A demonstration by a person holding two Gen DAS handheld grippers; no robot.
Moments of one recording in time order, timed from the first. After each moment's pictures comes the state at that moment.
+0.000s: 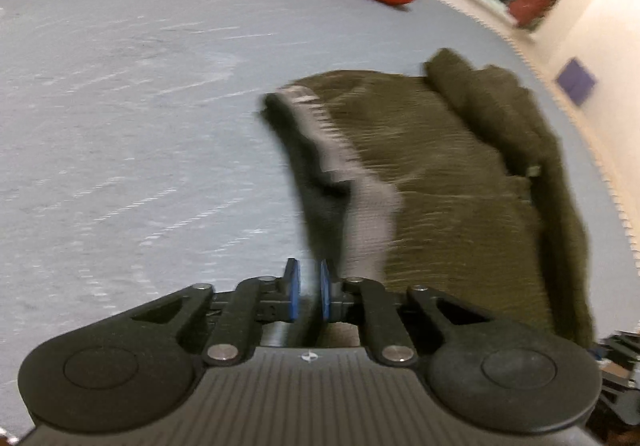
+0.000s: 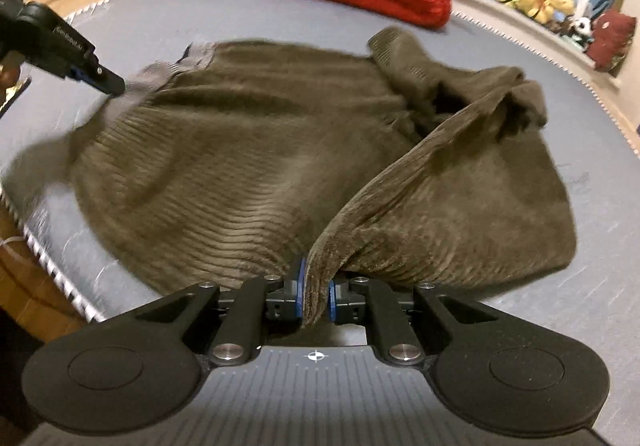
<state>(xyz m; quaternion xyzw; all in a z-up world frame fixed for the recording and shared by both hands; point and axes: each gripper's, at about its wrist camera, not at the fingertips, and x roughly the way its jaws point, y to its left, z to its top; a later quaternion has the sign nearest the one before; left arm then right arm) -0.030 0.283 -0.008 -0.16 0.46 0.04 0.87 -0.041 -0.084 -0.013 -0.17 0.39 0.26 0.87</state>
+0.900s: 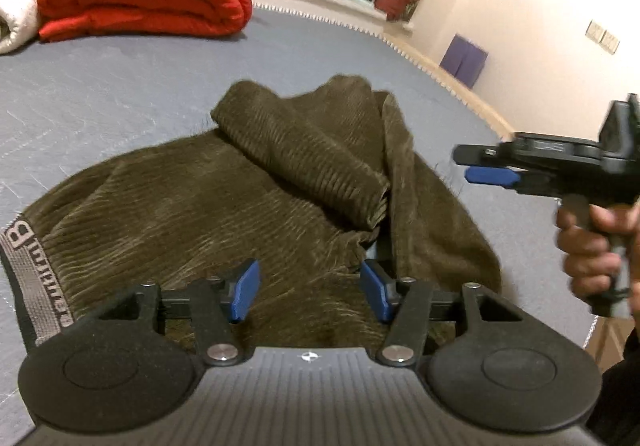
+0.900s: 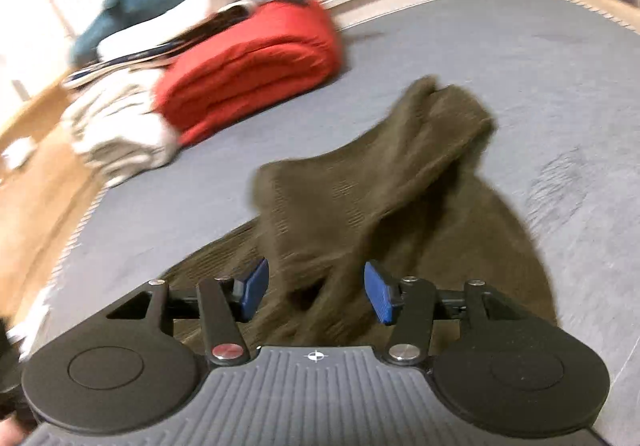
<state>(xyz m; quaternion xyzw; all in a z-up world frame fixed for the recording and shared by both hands) 0.106 0.105 0.005 -0.10 0.39 -0.12 0.91 0.199 -0.186 0.034 0.17 0.38 0.21 0.88</state>
